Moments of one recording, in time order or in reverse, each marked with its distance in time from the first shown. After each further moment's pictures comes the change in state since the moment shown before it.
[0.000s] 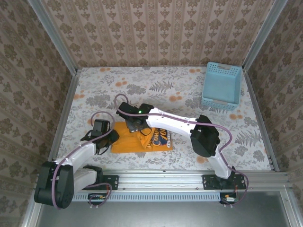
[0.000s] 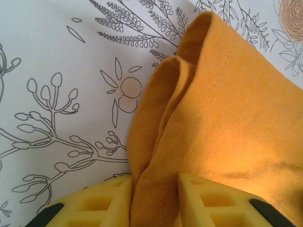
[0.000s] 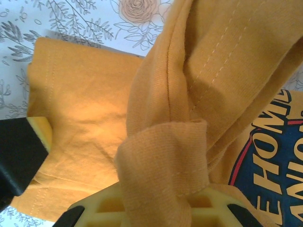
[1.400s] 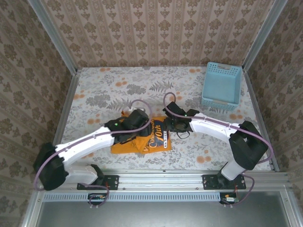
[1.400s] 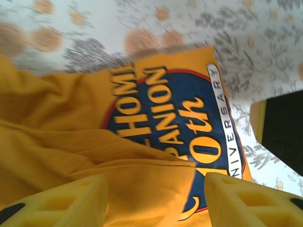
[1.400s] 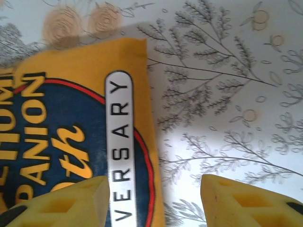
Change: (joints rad) left arm -0.694 0.211 0.547 -0.296 -0.272 0.040; right arm -0.314 -0.552 -0.880 0.400 -0.124 0.072
